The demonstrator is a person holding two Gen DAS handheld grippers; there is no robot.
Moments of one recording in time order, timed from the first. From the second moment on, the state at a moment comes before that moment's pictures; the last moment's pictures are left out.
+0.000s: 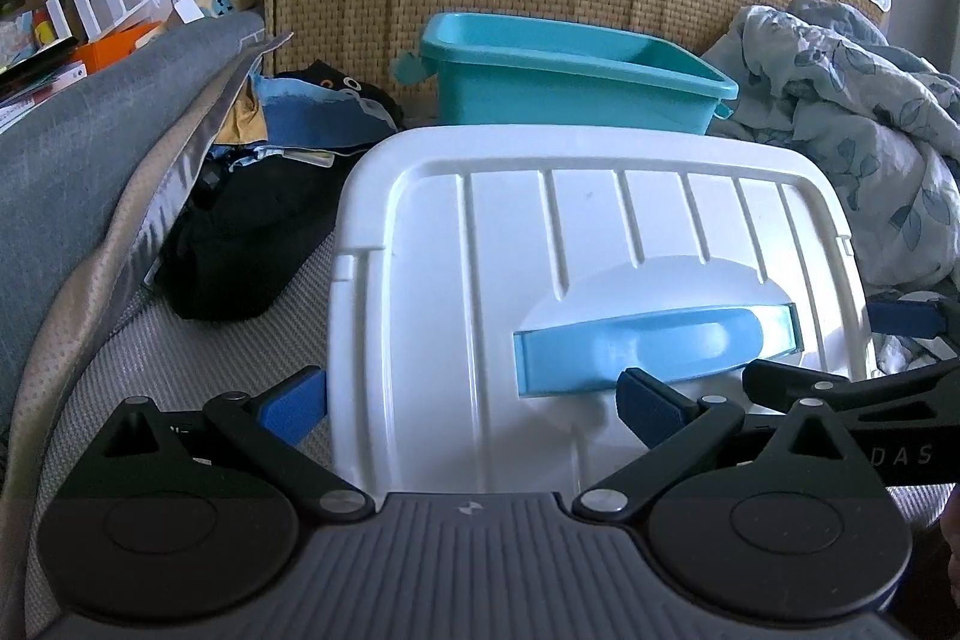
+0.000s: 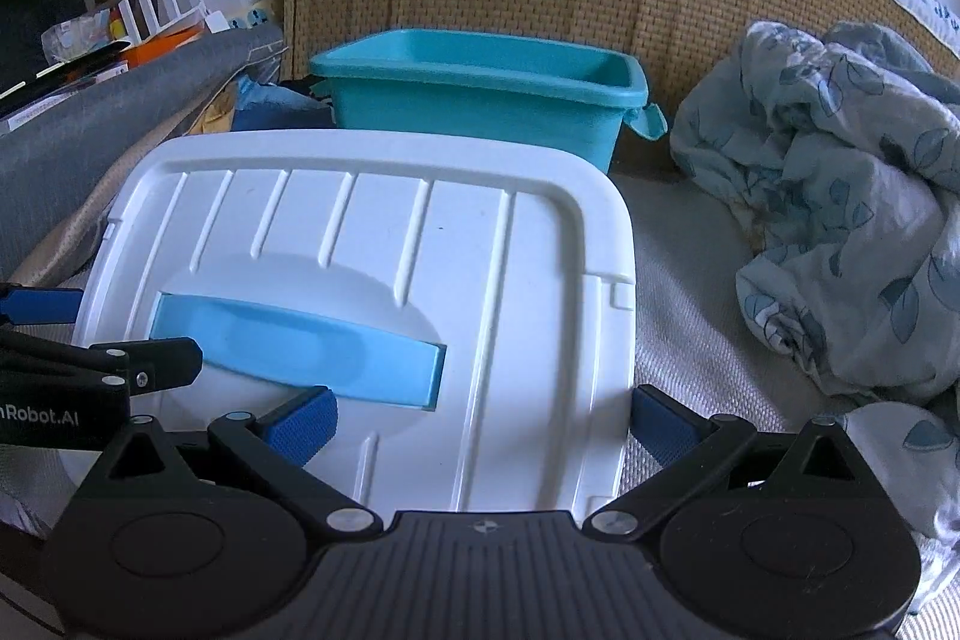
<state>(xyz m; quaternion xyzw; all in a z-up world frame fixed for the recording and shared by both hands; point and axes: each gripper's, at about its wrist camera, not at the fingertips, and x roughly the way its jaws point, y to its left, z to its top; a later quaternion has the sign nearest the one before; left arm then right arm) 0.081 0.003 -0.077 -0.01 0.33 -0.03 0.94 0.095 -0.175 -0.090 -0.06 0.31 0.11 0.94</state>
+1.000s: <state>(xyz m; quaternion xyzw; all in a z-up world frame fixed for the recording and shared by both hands) 0.092 0.012 -0.056 -0.03 0.30 -0.02 0.95 0.106 -0.162 -0.067 -0.09 0.27 0.12 0.95</state>
